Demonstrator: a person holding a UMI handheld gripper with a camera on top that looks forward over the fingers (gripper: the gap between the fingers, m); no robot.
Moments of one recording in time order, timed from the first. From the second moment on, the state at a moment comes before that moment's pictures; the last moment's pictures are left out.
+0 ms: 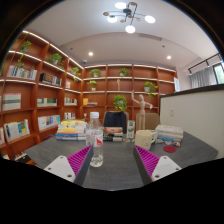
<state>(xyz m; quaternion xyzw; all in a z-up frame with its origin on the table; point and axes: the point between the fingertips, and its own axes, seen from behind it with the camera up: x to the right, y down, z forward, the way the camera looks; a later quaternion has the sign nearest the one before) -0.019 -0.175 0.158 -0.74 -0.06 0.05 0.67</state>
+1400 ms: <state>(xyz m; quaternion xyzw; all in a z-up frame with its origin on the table) -0.077 0.033 0.151 -0.67 0.26 0.33 0.62</state>
